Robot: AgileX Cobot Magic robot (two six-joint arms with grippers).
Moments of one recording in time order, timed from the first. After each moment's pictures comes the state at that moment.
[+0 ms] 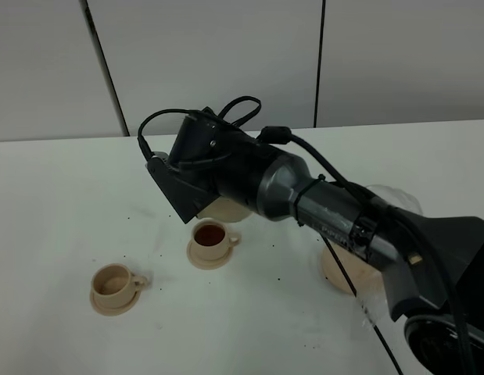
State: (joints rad) left arm 0.03 0.01 -0.51 0.03 1.04 0.03; right arm 0.86 2.35 -2.18 -0.65 1.14 -1.15
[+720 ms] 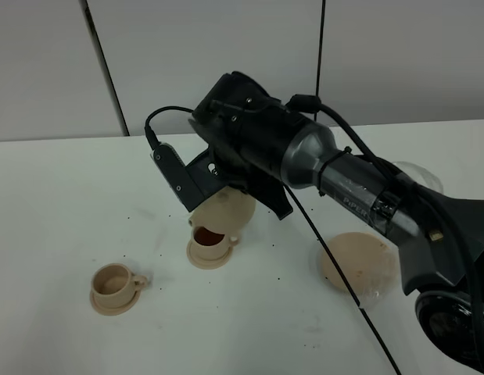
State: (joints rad) left arm 0.03 0.01 -0.51 0.03 1.04 0.03; right arm 0.79 2.35 -2.26 -0.37 1.19 -1.35
